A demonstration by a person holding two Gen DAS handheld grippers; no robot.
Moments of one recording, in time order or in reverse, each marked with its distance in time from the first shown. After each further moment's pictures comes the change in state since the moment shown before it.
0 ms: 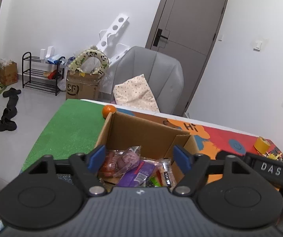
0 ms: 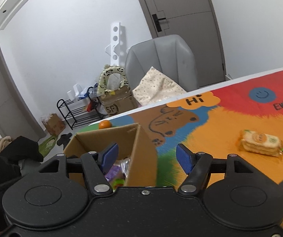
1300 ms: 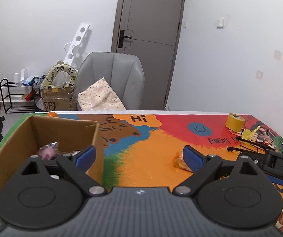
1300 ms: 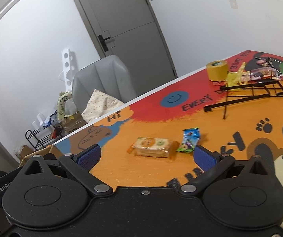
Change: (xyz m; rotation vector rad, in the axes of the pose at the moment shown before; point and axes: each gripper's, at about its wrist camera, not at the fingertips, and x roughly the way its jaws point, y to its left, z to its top) left arm 0.004 -0.157 -0.043 0.202 -0.015 -0.060; right arm -0.079 -0.154 -0.007 0.186 -0.098 -0.182
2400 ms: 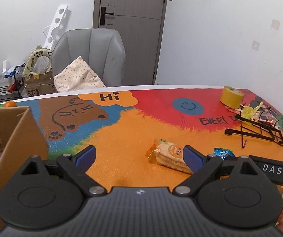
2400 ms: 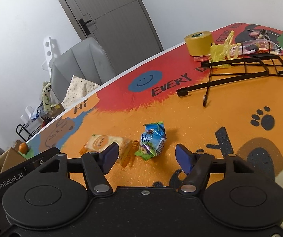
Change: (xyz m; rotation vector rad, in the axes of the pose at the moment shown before) left arm 0.104 -0.057 -0.009 0.066 0.143 -0.045; right arm 0.082 -0.064 0.009 0.051 0.137 -0.035
